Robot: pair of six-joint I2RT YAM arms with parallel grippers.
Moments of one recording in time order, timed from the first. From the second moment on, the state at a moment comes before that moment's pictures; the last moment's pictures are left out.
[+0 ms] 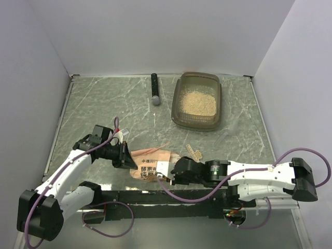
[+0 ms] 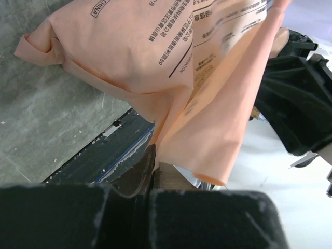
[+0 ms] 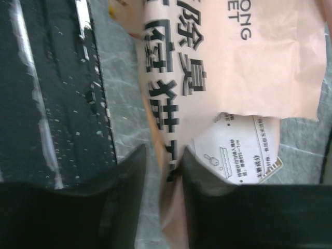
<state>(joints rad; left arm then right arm) -0.28 0.98 0.59 -0.73 0.85 -0.43 1.38 1.04 0.70 -0.47 0.15 -0.21</state>
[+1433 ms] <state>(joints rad) -0.98 0.86 0.80 -0.32 0.38 -0.06 0.97 1.03 0.85 -0.71 -0.25 -0.28</state>
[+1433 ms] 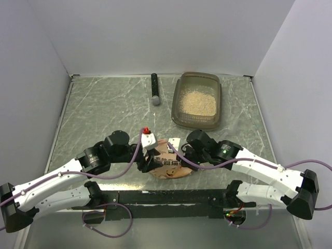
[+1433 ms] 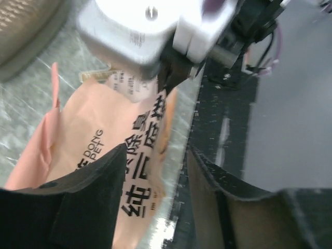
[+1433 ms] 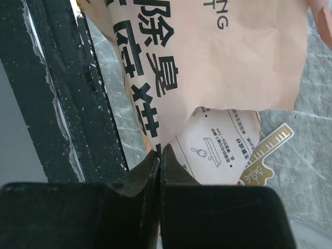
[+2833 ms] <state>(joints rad) -1.00 1.07 0.66 -0.11 0.41 0.24 0.96 0.92 0.78 -0.71 -0.27 -0.26</state>
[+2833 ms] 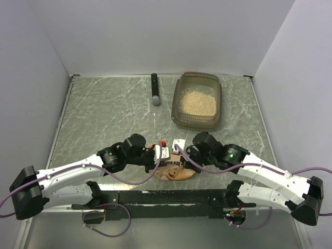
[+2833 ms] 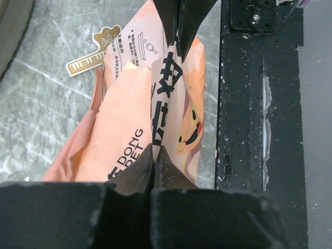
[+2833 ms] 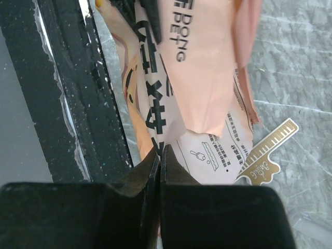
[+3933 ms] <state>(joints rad) -0.88 0.81 0.70 -0.46 0.11 0.24 0.93 1.27 1.06 -0.68 -0.36 -0.55</state>
